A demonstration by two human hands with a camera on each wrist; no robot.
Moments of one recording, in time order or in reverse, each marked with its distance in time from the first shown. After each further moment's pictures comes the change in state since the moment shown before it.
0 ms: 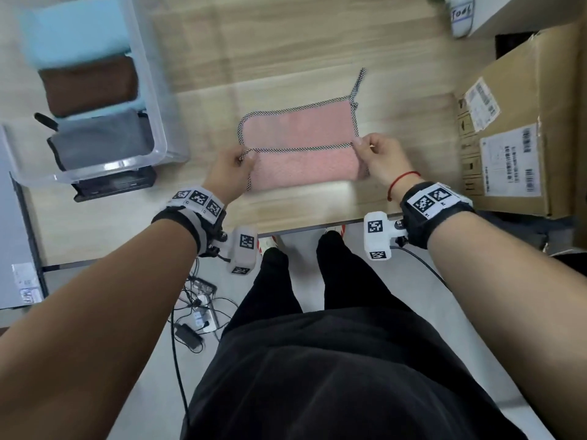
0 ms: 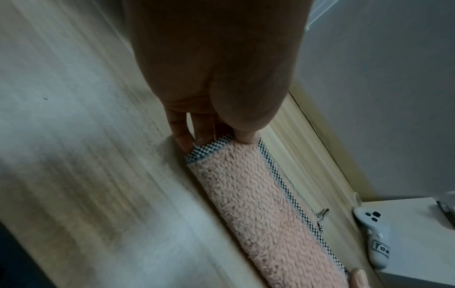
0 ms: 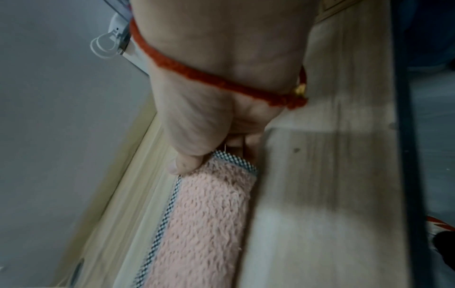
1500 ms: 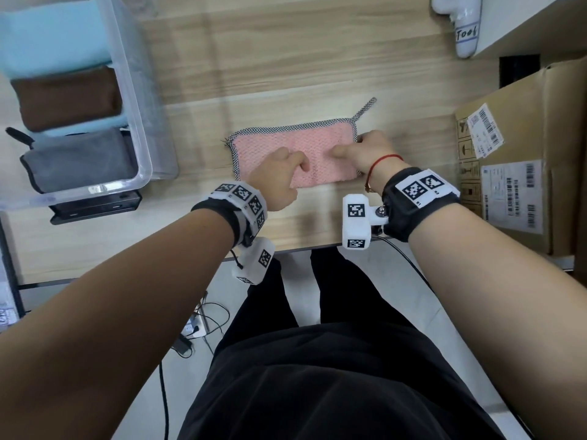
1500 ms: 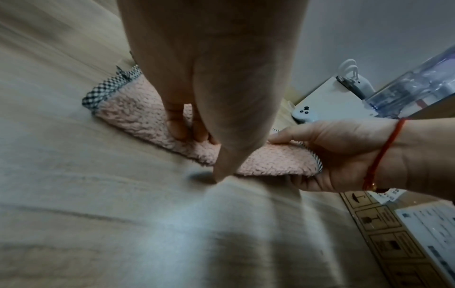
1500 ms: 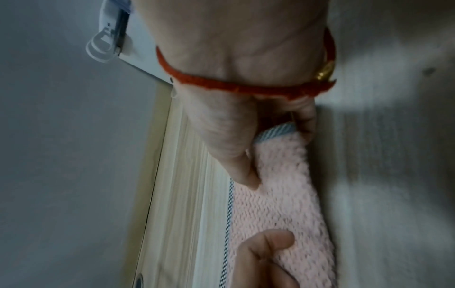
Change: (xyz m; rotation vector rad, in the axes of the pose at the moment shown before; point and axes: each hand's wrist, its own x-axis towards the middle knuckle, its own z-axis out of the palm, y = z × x) left_hand 0.038 0.054 0.052 0.541 -0.313 0.339; right_hand 0.056 -0.045 0.011 -0.074 0.022 0.396
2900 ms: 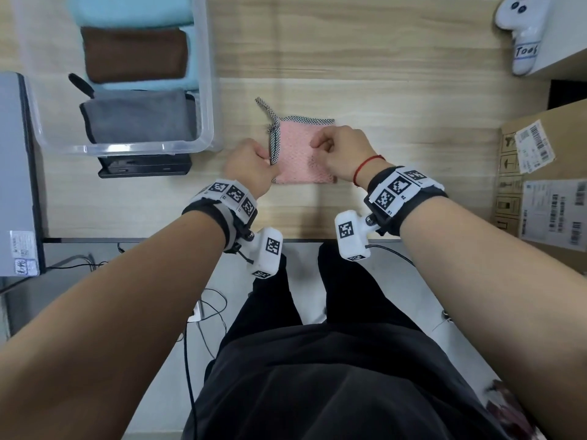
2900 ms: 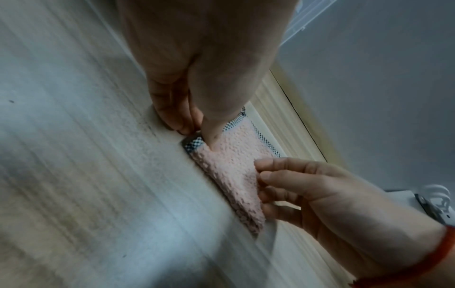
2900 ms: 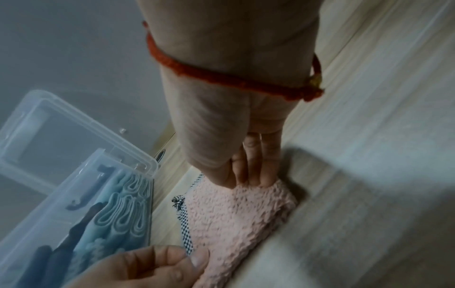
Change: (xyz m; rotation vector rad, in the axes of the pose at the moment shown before) left_hand -0.061 -0.072 -0.011 -0.464 0.465 -0.607; right_hand -0.034 -0.039 0.092 -0.468 -0.169 -0.504
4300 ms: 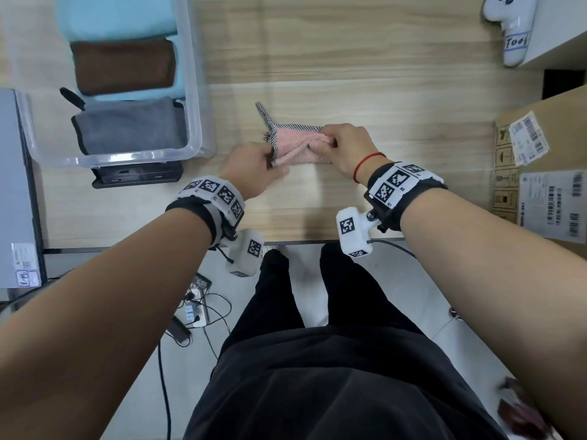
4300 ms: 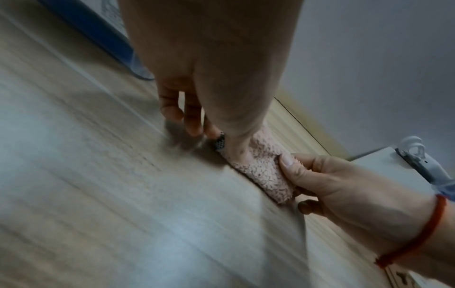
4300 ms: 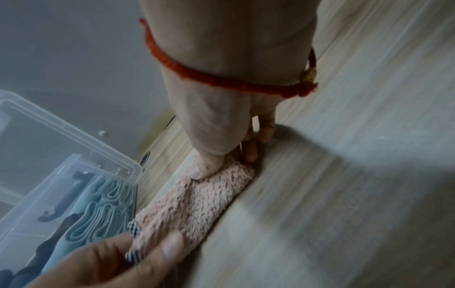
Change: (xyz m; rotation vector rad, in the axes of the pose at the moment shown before) left_hand 0.001 0.018 -0.013 0.366 -0.177 0.381; right_hand 0.010 0.030 -0.009 -0.116 0.063 -0.097
